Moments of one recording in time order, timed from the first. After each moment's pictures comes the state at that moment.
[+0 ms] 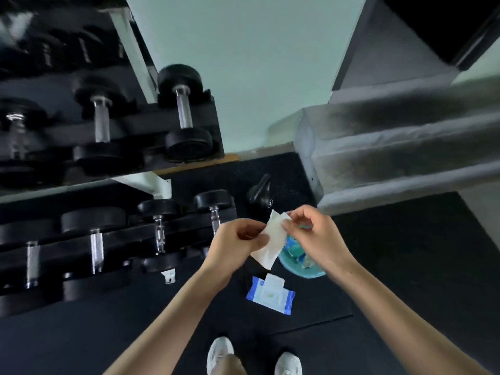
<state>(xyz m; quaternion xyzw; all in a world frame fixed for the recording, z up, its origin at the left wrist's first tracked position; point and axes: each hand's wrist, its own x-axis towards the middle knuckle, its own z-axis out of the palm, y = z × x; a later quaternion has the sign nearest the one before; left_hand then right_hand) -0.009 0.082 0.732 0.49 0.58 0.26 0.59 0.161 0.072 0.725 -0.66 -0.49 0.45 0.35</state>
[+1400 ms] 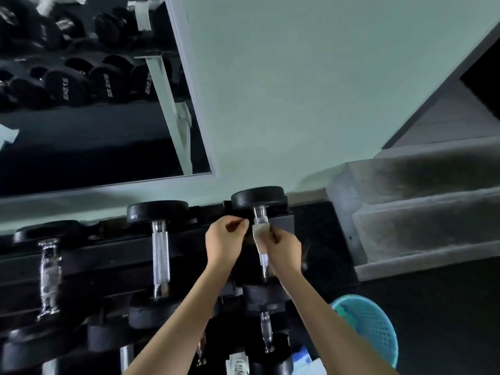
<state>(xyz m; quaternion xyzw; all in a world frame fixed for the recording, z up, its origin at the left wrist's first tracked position) -0.179 0.458 0.719 0.44 0.72 0.31 0.43 -0.063 0.439 0.683 -0.77 -0.41 0.41 0.26</state>
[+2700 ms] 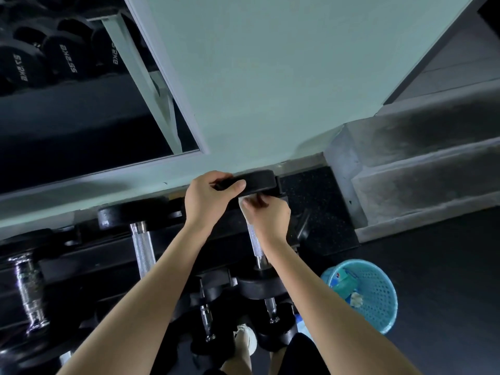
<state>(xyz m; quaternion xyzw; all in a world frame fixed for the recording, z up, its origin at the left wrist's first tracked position) -0.179 0.523 0.735 0.49 0.71 0.28 0.43 -0.071 0.478 0.707 -0.78 -0.36 0.41 0.30</state>
